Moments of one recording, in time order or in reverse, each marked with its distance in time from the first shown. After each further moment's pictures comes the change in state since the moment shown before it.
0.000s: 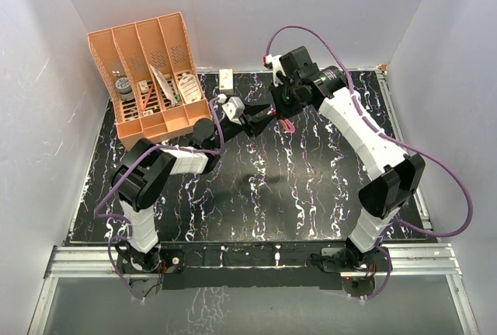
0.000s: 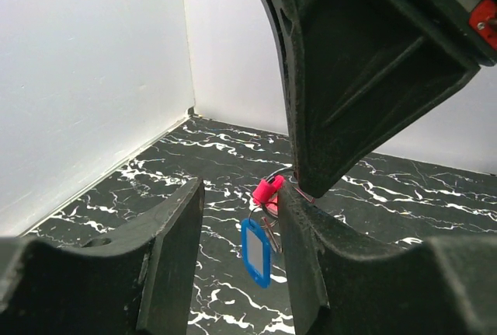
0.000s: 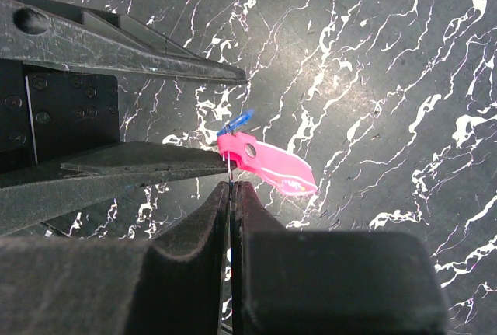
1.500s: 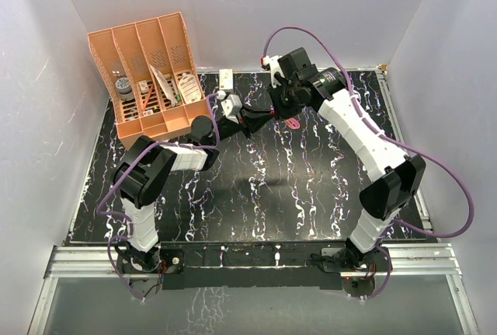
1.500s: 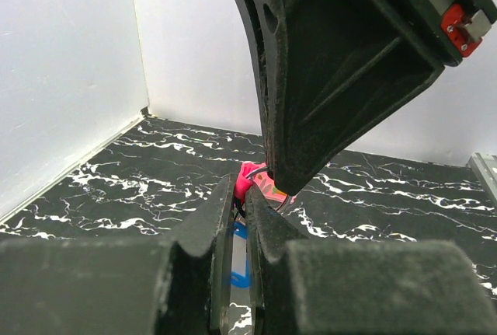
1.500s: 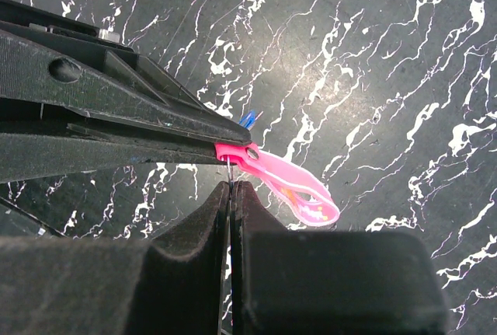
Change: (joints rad) left arm 0.032 0.029 0.033 0.031 0.159 -0.115; right arm 0.019 -0.007 -0.010 0.012 0.001 -0.025
